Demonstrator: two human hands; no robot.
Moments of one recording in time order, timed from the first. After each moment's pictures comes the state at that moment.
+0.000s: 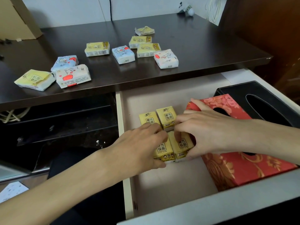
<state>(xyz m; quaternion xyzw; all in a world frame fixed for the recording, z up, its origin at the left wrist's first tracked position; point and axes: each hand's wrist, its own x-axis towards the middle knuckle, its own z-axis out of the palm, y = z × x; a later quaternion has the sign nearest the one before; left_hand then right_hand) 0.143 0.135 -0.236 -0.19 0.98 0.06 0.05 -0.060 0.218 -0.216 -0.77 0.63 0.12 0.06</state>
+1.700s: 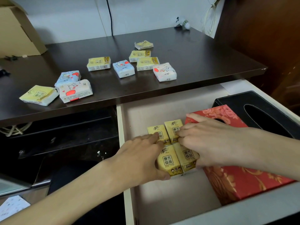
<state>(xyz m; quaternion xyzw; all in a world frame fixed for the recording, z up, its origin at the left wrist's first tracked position) 0.137 0.133 -0.233 -0.23 0.97 0.03 0.08 -0.054 0.224 -0.209 -0.82 0.53 0.22 -0.03</state>
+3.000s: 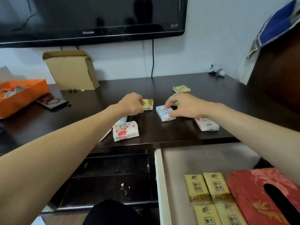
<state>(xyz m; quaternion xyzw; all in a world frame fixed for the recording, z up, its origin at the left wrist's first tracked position) 0.149 -0.149 -0.134 -0.48 0.87 0.11 -0.10 -0.062 -0.029 -0.128 -0.71 0.67 -0.18 0.14</state>
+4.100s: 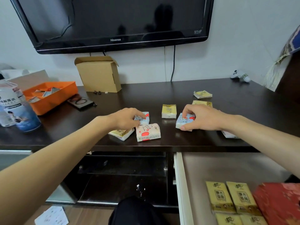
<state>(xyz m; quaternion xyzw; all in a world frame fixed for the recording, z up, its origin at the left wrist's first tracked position) 0.256 -0.126 -0.134 -0.43 0.89 0.14 -0.02 -0.041 -0.026 -0.141 -0.72 0.67 -0.14 0.12</state>
